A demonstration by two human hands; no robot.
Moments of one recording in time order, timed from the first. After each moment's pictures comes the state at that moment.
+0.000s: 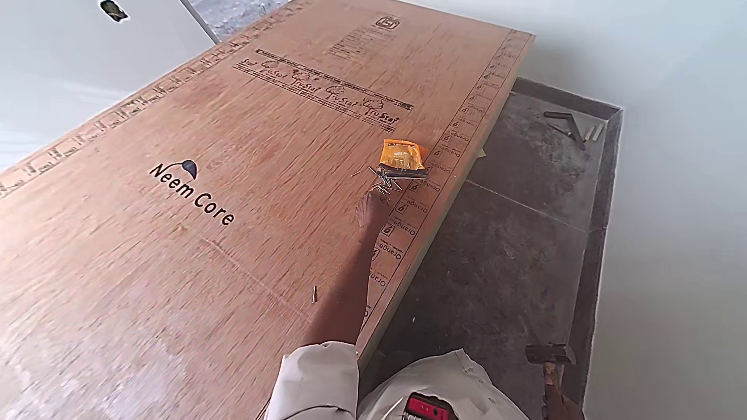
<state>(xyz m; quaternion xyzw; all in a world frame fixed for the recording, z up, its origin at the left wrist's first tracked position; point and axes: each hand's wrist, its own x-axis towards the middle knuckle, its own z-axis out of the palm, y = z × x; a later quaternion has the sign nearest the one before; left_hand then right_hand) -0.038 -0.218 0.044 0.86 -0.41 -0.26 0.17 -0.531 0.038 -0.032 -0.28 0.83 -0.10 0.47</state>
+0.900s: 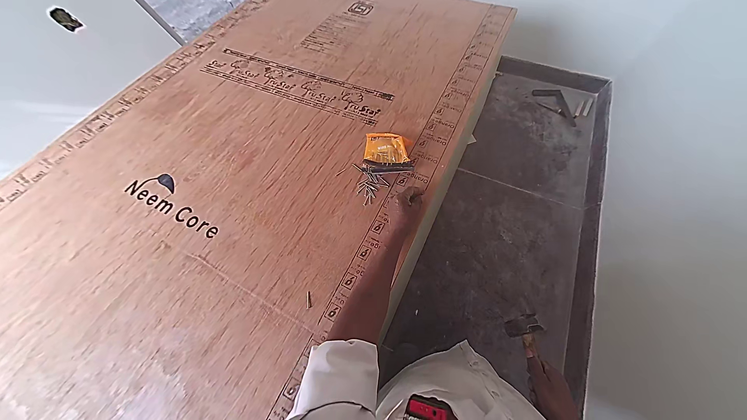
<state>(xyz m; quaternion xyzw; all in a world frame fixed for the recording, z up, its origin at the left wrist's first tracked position) -0.118 -0.231 0.008 0.70 -0.53 -0.28 0.38 -0.509 0.034 -0.037 -0.33 0.79 -0.08 0.51</state>
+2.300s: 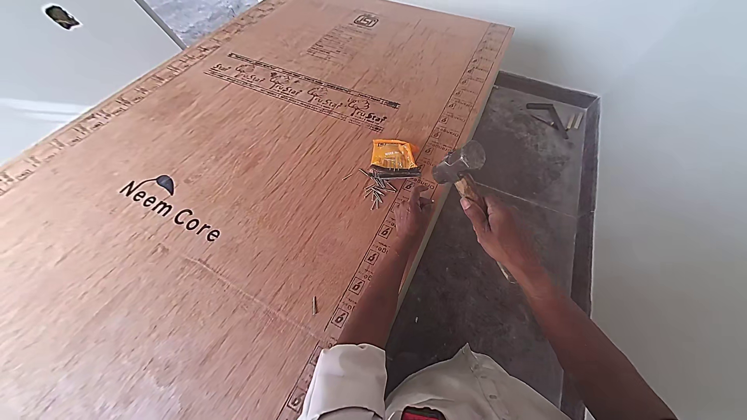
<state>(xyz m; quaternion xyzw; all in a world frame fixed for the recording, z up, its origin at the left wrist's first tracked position) -0.119 -0.228 0.002 0.69 -0.58 -0.21 0.38 -0.310 -0.205 0.140 -0.76 0.55 -0.21 0.28</state>
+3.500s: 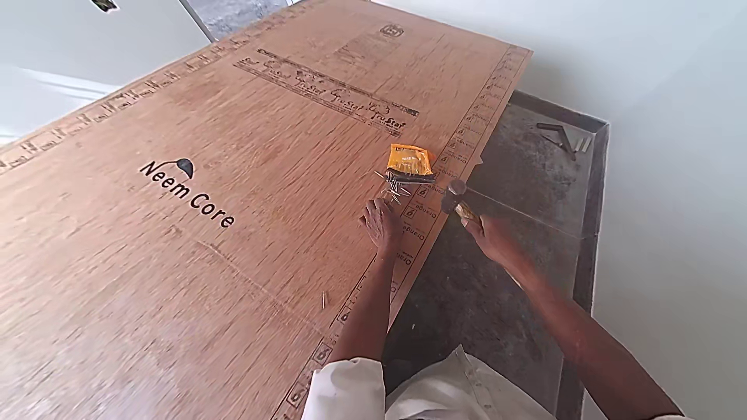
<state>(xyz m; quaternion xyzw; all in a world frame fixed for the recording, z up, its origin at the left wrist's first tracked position) -0.058 -0.207 0.013 0.89 -0.36 -0.10 0.26 -0.293 -0.240 0.110 -0.76 0.58 0.03 0.29</state>
